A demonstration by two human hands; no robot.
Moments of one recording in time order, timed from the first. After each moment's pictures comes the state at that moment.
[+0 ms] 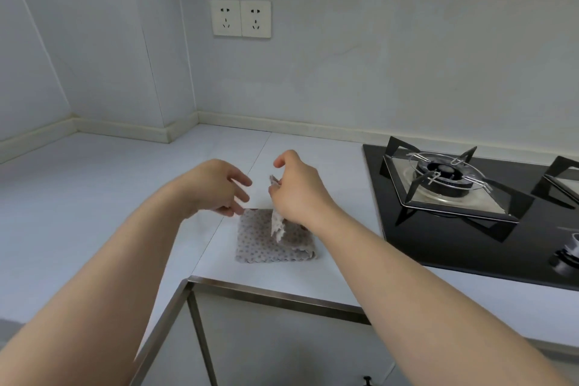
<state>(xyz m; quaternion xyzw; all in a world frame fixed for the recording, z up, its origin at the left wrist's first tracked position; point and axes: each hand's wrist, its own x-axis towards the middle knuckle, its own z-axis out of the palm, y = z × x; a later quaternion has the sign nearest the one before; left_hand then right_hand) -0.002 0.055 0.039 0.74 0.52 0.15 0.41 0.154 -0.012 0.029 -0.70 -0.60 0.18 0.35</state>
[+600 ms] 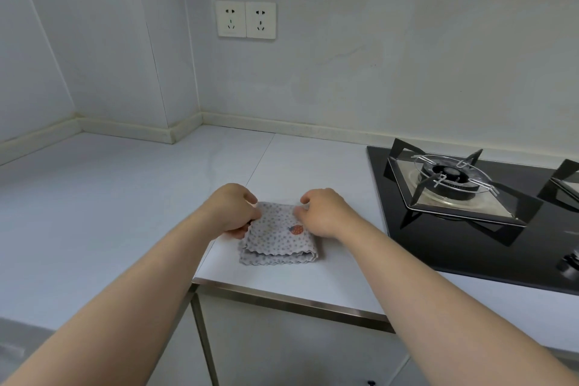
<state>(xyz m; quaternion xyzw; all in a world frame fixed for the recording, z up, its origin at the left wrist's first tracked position) 0.018 0.059 -0.006 0.68 0.57 0.18 0.43 0.199 0.004 -0.015 -0.78 -0.59 0.15 0.14</state>
